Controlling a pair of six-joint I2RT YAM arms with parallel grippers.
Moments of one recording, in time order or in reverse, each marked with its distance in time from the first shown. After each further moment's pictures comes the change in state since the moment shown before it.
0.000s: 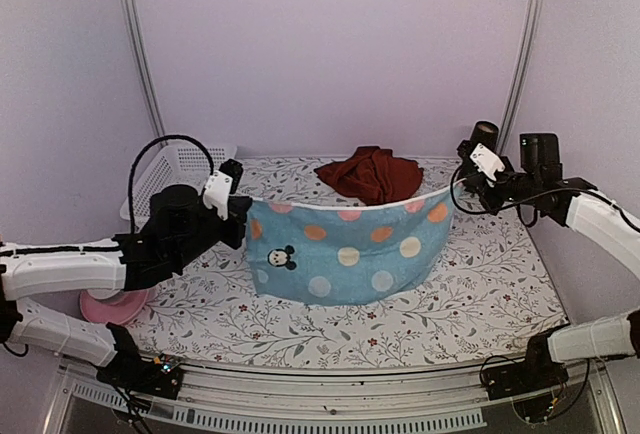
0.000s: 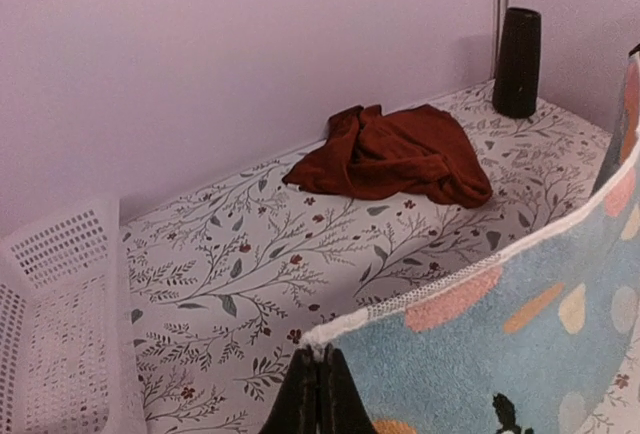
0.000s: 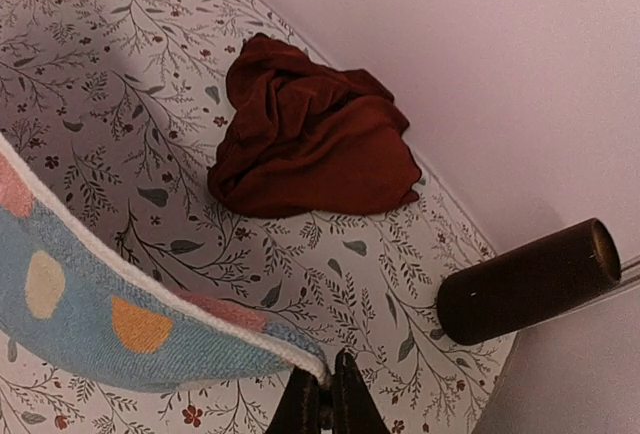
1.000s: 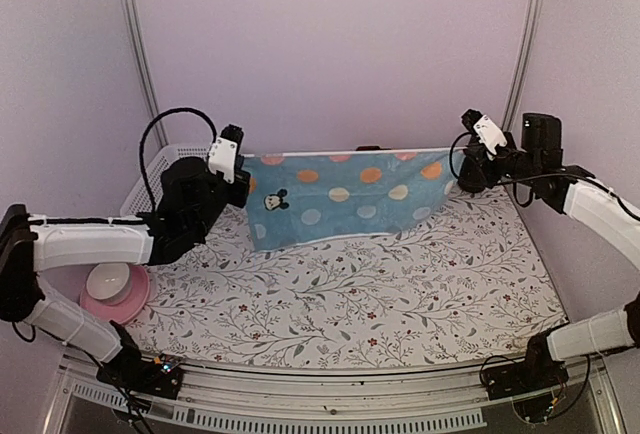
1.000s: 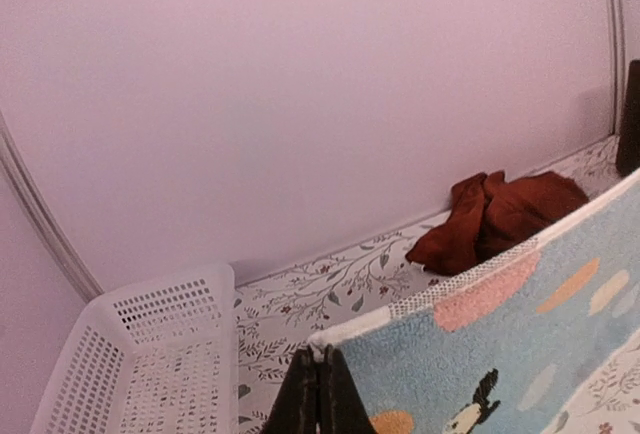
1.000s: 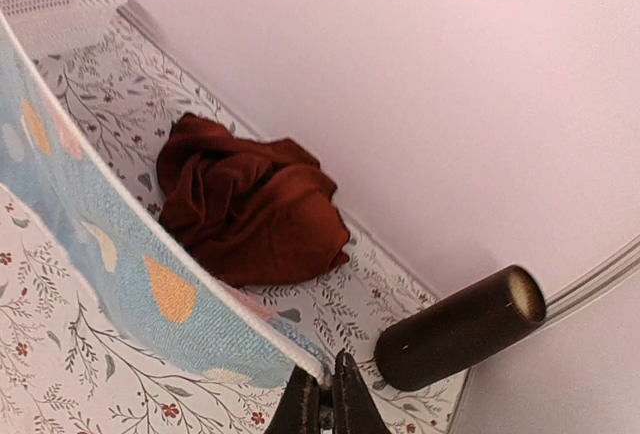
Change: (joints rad) left arm 0.120 0.348 0.173 0.257 -0.175 0.185; right arm -0.002 0.190 0.105 0.151 0.121 0.106
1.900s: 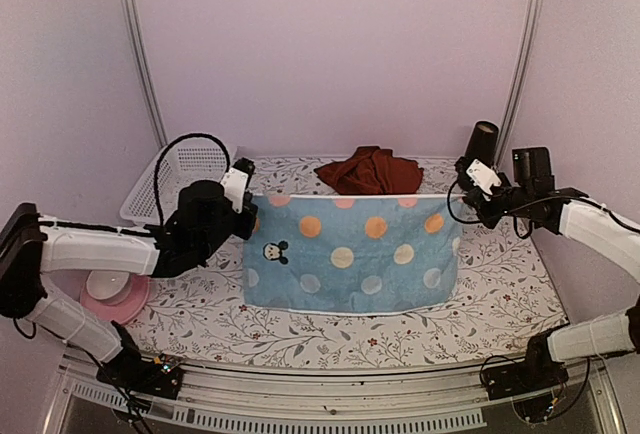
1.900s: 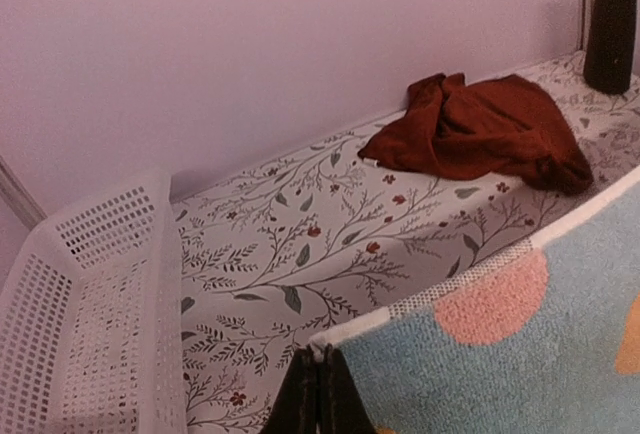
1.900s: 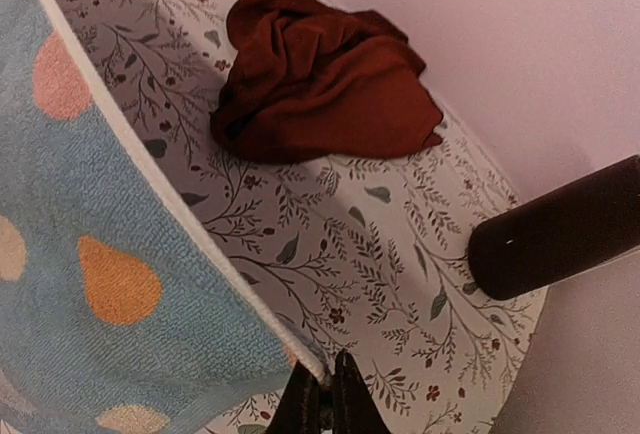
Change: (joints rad) left arm -0.056 -0.085 -0.110 -0.130 0.029 -0.134; right arm -0.001 -0.149 -0.185 -0.133 -0.050 -0.066
